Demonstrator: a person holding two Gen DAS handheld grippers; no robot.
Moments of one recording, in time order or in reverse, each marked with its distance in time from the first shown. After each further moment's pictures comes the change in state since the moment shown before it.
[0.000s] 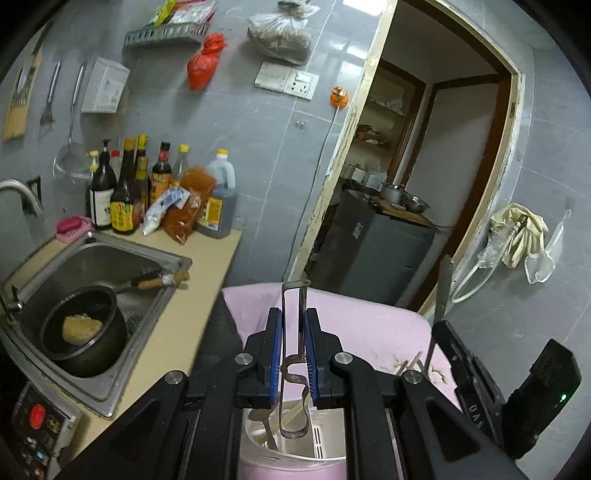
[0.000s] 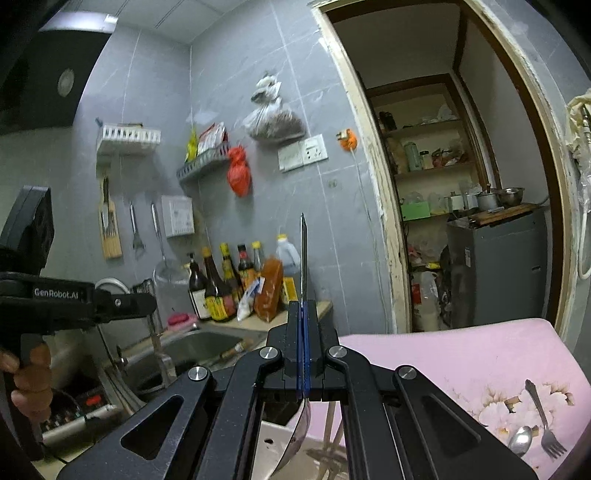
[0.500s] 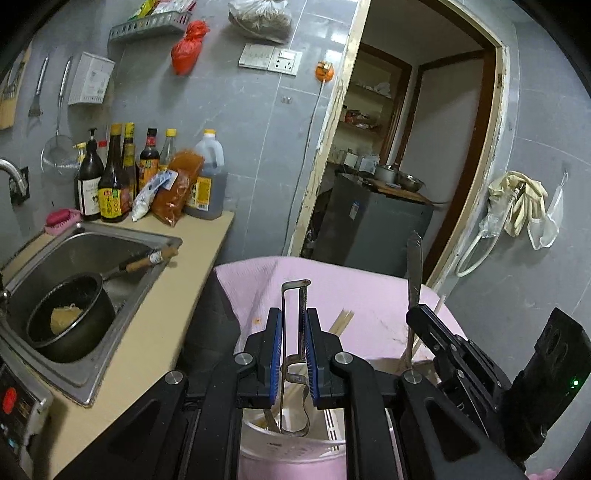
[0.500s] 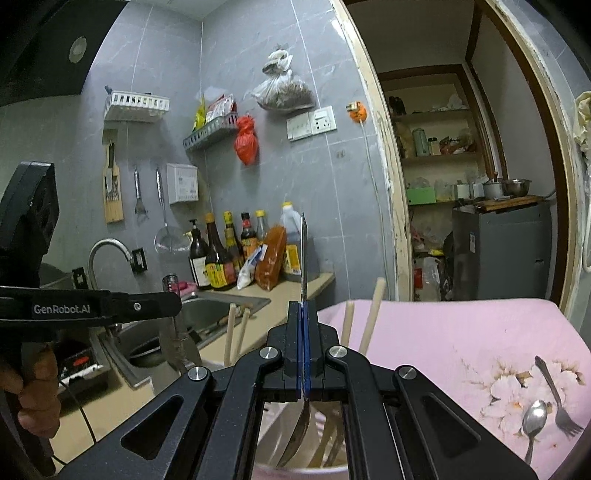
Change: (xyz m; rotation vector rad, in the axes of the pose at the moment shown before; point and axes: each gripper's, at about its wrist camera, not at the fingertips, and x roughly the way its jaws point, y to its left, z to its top) left arm 0.030 -0.006 -0.056 0.074 0.018 0.004; right arm 0.007 -0.001 -0.041 -0.038 0.074 0.010
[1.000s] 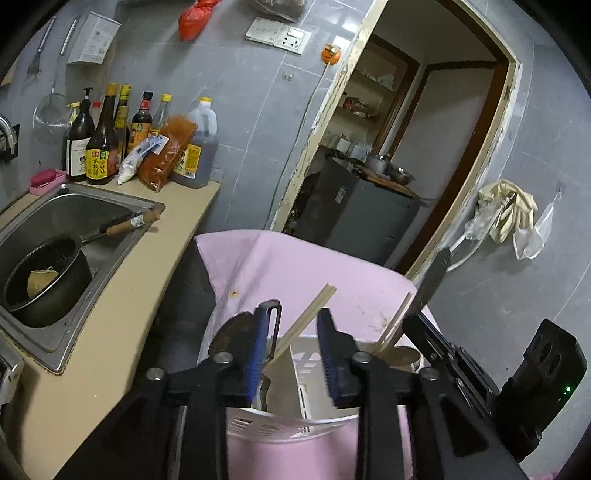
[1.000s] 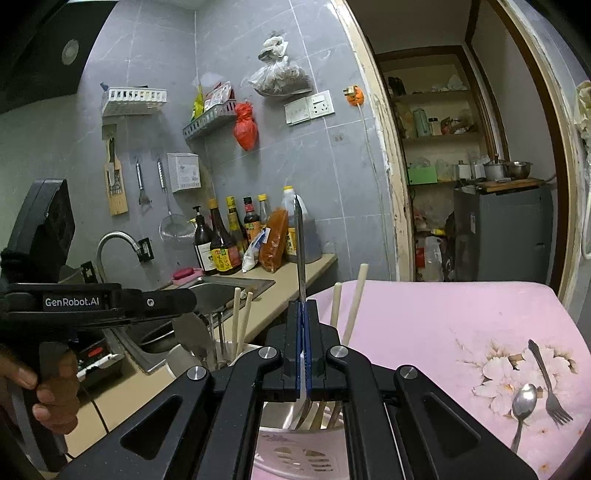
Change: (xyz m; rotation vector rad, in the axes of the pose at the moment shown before) left arm 0.001 0.006 -0.006 -0.100 0.075 -0.095; right arm -0.020 -0.010 0.008 0.037 0.078 0.020
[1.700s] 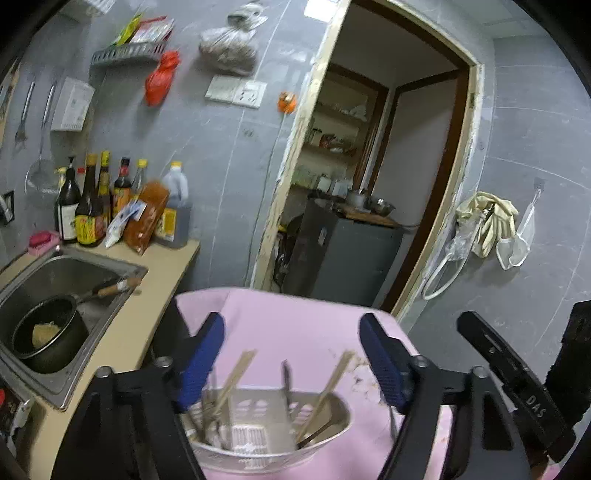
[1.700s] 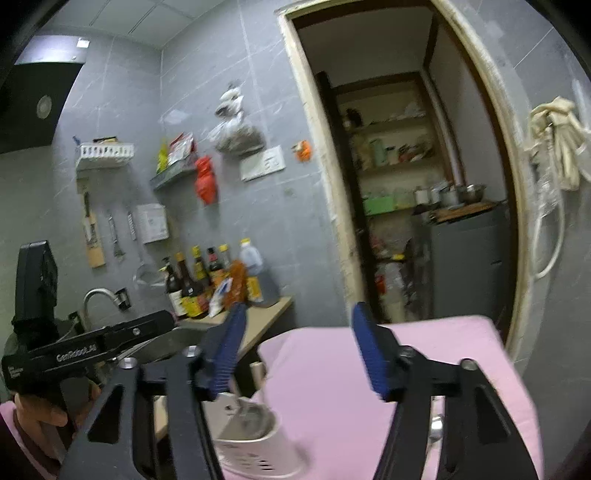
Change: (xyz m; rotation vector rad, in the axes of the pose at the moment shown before) left arm -0.032 -0.081 0.021 0.115 -0.182 -0.003; right arm -0.093 -0.049 0.070 0.051 -0.121 -0.154
